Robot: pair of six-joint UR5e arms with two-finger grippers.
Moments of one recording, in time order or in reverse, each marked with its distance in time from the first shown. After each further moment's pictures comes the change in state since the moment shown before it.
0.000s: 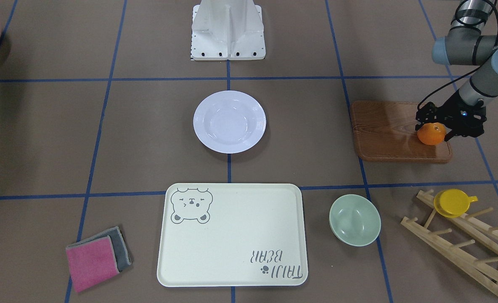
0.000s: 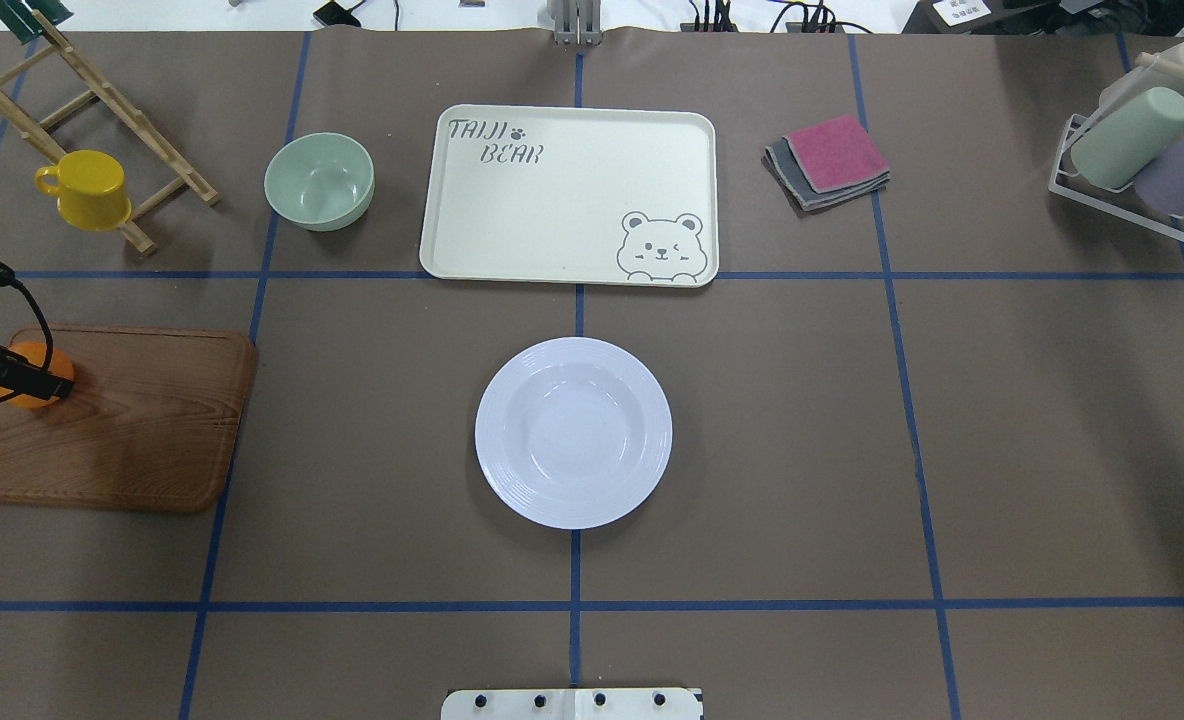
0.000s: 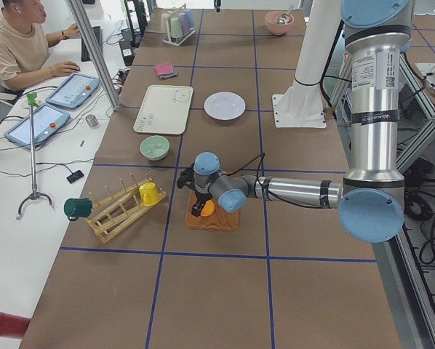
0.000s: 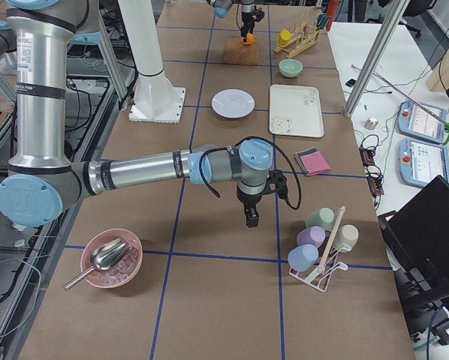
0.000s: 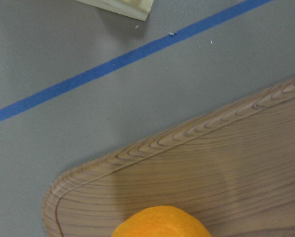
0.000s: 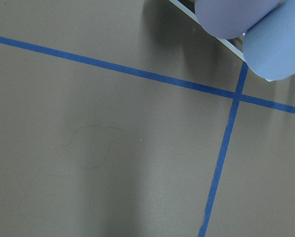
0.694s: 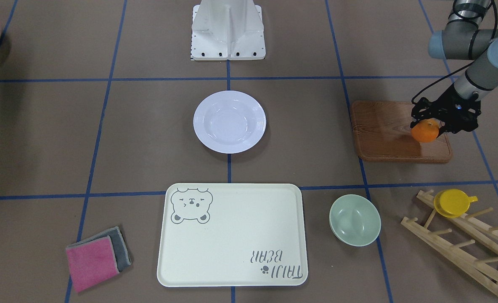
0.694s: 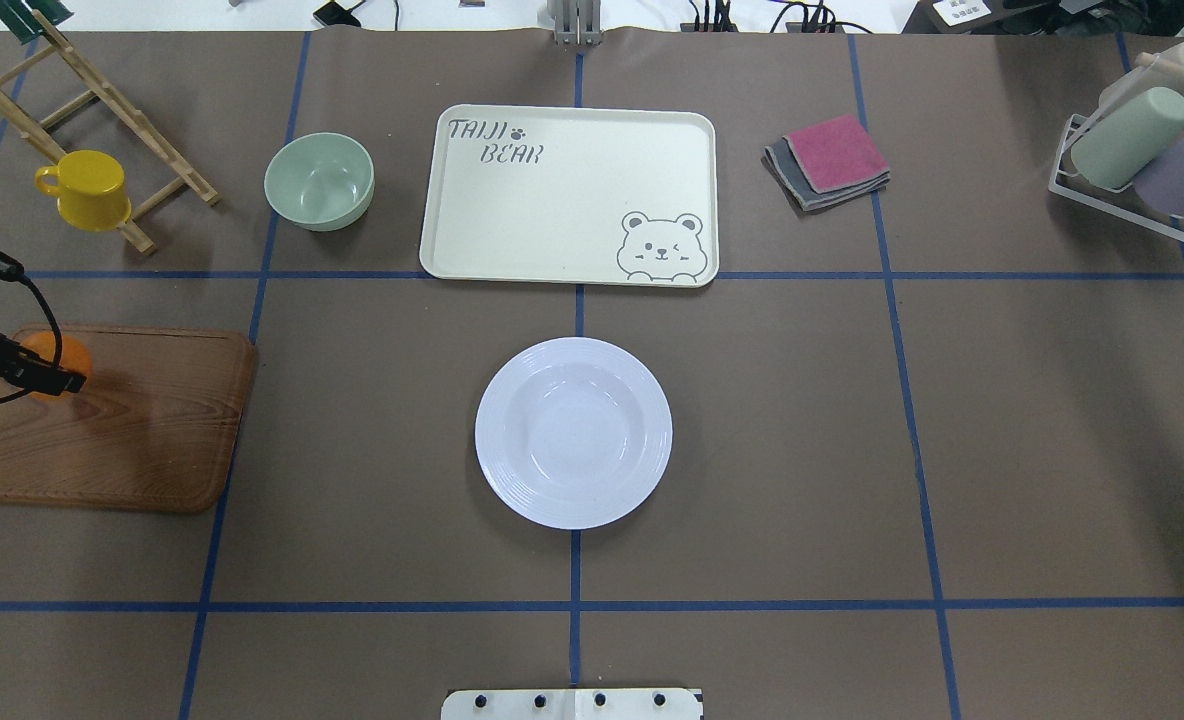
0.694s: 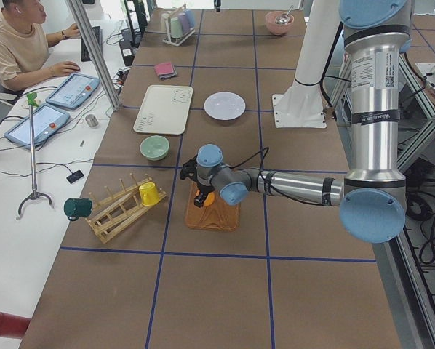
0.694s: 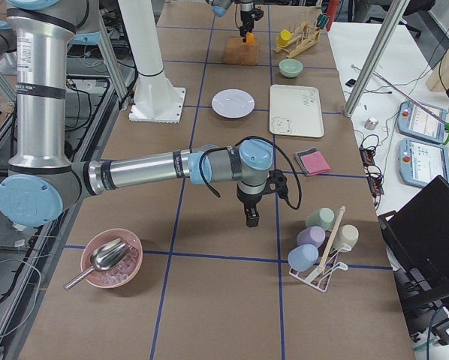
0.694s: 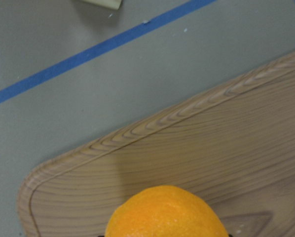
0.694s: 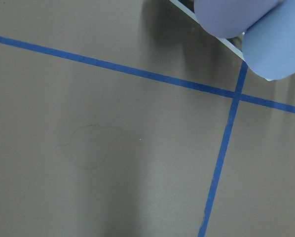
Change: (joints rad) left arm 0.005 -0.013 -0.104 0.063 -0.005 -0.013; right arm 0.000 0.000 0.001 0.000 0.002 0.001
